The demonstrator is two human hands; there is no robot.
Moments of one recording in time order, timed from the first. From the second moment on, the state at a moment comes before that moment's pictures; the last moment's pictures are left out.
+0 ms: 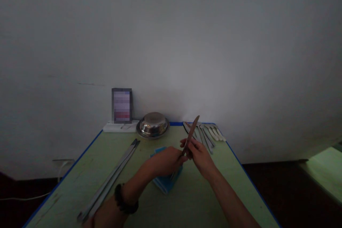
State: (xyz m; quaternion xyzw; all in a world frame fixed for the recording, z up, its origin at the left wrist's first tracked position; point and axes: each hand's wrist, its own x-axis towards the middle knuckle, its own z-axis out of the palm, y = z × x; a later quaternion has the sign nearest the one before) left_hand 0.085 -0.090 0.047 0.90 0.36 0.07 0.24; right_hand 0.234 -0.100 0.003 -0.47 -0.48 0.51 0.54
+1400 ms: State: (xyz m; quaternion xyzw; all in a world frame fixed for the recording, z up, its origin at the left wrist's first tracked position) left_hand 0.050 -0.066 0.044 0.88 0.43 0.02 0.19; right_hand 0.288 -0.017 -0.028 -0.70 -0.71 -0.01 0.08
